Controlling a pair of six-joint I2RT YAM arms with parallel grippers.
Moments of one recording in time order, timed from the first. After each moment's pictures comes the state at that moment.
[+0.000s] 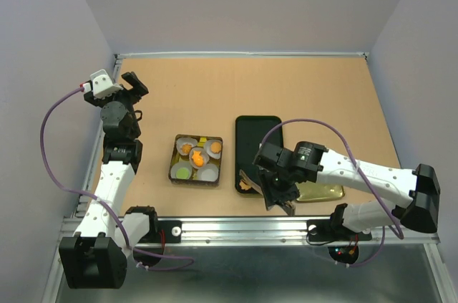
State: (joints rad) left arm -0.03 0.93 0.70 0.42 -0.40 -0.21; right arm 1.13 1.27 1.08 -1.17 -0.09 0.84
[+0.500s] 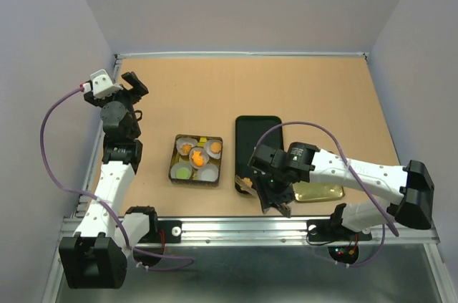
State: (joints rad) left arm -0.03 0.93 0.70 0.42 -0.40 -0.21; right arm 1.14 1.33 1.08 -1.13 -0.14 0.84
